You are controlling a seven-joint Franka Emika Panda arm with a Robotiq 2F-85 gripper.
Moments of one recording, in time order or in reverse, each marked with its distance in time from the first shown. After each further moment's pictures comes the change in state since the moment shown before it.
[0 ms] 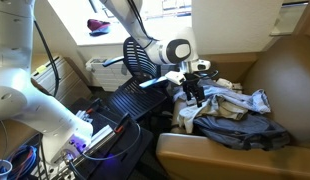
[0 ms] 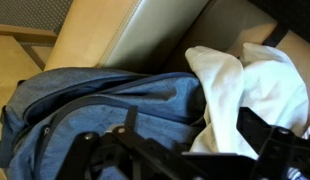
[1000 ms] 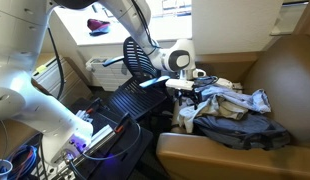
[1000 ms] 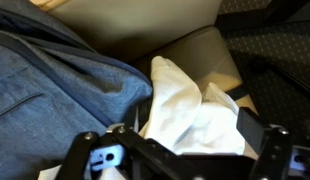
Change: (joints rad) arm -0.033 0.152 0.092 0.108 0.068 -0.054 -0.515
